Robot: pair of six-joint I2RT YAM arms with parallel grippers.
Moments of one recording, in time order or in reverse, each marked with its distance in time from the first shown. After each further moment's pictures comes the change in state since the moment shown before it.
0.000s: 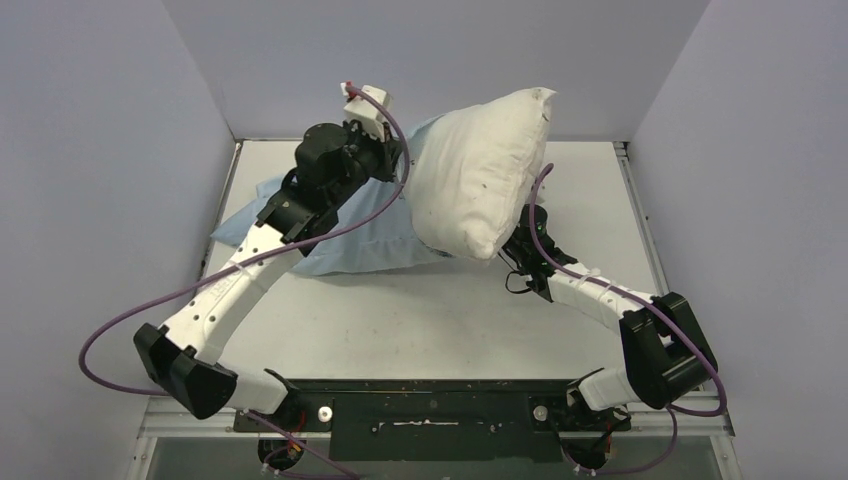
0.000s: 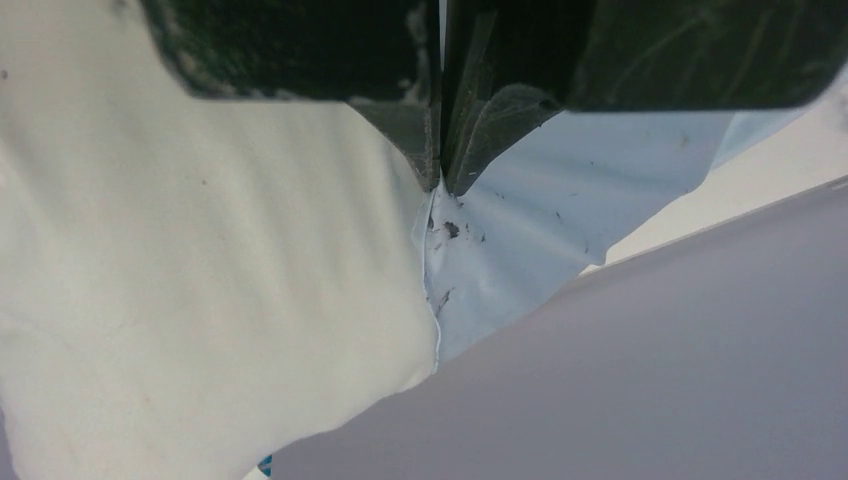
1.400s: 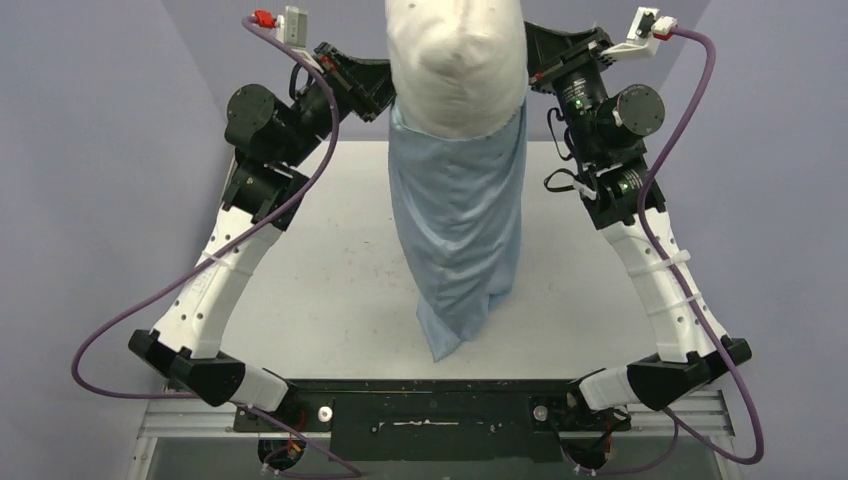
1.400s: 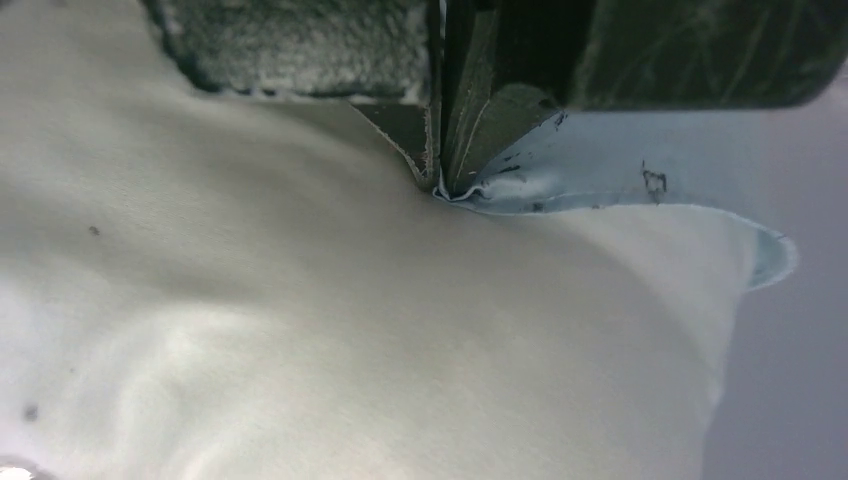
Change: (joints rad) left arm 0.130 0.050 0.325 0.297 0.378 -0.605; right arm -0.032 -0.046 1.004 -0.349 0.030 -0.187
